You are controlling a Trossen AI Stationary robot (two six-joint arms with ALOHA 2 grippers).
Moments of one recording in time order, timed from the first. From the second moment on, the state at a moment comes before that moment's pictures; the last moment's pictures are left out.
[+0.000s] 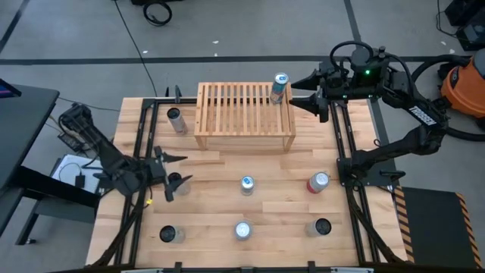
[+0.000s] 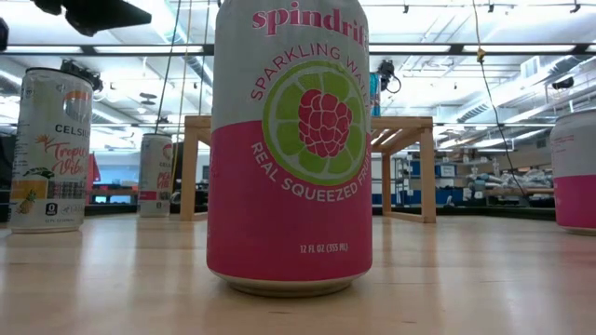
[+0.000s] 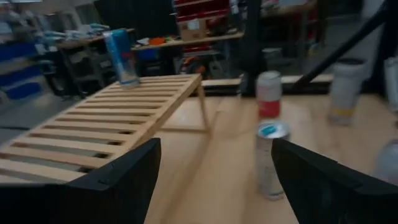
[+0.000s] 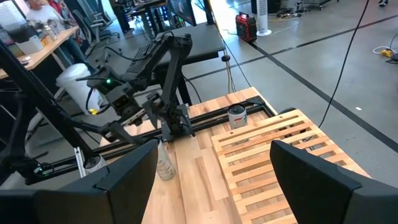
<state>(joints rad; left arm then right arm) -0.80 0.71 0.46 0.03 -1.12 -0.12 -0.29 1.19 1.75 -0.83 -0.18 0.18</state>
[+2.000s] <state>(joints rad) -0.55 0.84 0.73 -0.91 -0.37 -0.73 -0.29 1.21 1.75 -0.83 -0.18 0.18</state>
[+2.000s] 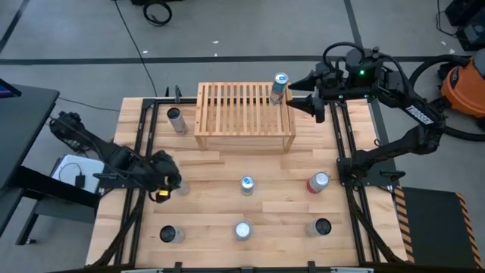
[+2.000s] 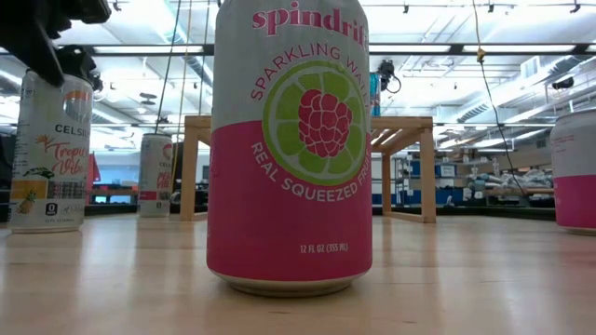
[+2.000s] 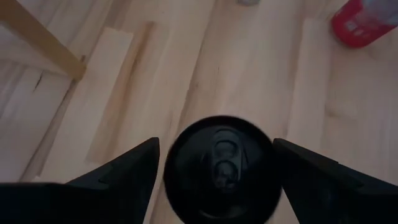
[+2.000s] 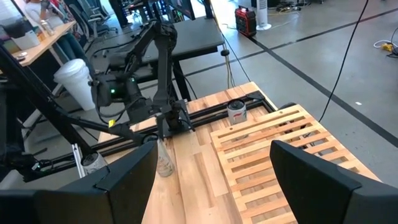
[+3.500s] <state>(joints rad) -0.16 0.98 1.11 -0.90 -0.09 -0.04 -0.29 1.21 1.75 -0.83 -0.18 0.18</state>
